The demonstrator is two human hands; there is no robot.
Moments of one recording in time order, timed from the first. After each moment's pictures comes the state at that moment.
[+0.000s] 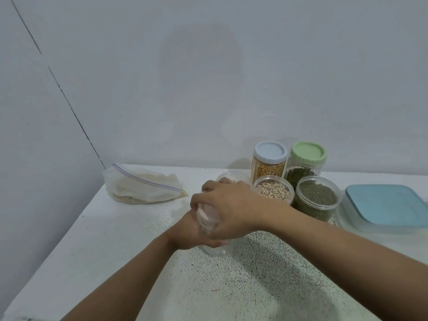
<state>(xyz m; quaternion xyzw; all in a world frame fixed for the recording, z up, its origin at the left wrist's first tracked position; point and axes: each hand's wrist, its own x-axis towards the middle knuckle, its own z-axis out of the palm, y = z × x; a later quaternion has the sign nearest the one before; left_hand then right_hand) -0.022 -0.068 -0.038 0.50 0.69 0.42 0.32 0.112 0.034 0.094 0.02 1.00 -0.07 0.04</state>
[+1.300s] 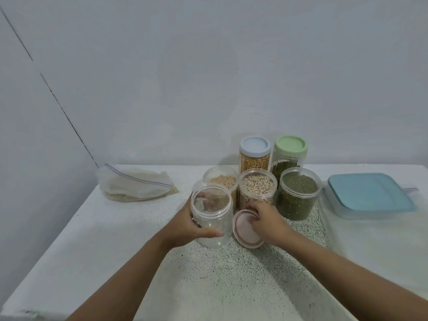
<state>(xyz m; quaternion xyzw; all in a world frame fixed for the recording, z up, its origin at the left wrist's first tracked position) 0.007 -0.068 -0.033 0.46 0.70 0.46 0.29 0.186 0.097 -0.020 0.33 0.87 -0.36 -0.06</state>
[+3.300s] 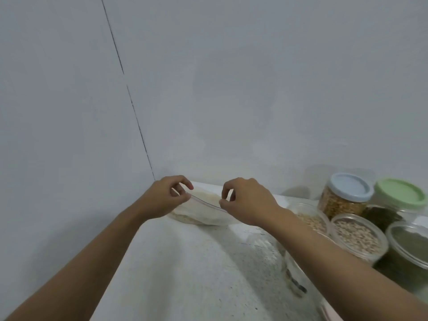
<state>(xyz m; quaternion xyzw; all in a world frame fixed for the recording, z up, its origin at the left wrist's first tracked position) -0.197 -0.180 0.064 0.39 0.84 0.35 0.11 -0.038 0.002 0.081 0.19 0.95 -0.22 -0.08</state>
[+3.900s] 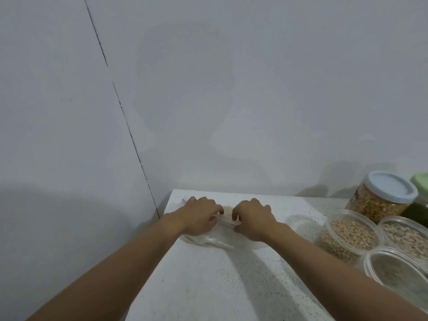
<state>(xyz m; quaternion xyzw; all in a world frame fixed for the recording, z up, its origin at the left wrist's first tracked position) -0.292 -0.121 0.000 0.60 0.79 -0.03 0.12 -0.146 -0.009 0.004 0.27 0.95 -0.11 0.06</state>
